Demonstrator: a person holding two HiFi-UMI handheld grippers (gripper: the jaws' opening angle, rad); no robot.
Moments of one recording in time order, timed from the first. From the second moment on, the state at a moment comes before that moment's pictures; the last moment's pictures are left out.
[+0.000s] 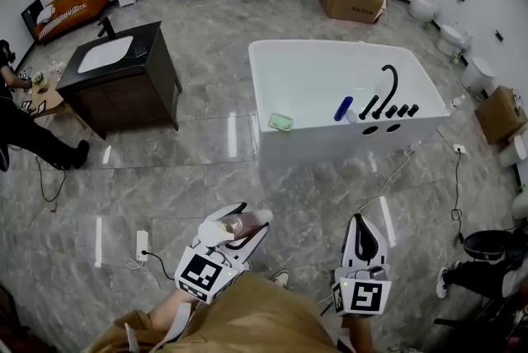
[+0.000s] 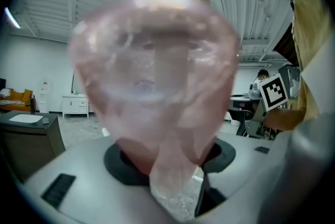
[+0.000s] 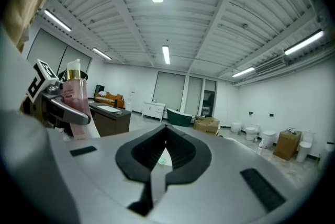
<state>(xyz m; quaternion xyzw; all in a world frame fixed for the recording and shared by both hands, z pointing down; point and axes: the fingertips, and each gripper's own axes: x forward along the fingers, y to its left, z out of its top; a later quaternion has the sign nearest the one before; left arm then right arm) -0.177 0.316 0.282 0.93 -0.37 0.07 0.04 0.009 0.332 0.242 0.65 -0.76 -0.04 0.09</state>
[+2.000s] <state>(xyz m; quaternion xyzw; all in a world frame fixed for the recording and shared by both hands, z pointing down) -0.041 0.081 0.301 0.91 -0.41 0.09 0.05 0.134 0.089 0.269 0.59 -0.80 -0.02 0.10</state>
